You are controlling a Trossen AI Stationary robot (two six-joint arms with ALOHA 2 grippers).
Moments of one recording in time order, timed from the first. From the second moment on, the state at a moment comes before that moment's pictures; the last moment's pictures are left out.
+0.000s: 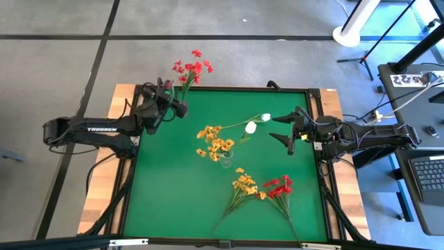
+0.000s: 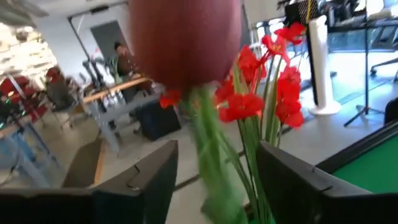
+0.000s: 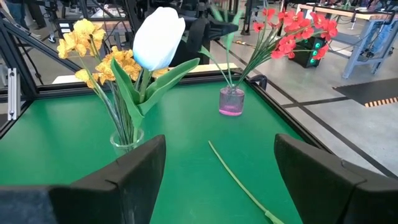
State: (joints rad) left arm 0.31 0.97 0.42 0.50 -0.98 0.25; right arm 0.03 0.62 0.54 -0.11 0.26 0.03
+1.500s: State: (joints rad) left arm -0.30 0.93 1.13 -0.33 -1.10 -0.05; right arm 0.03 0.64 0.59 -0.49 0.07 0.37
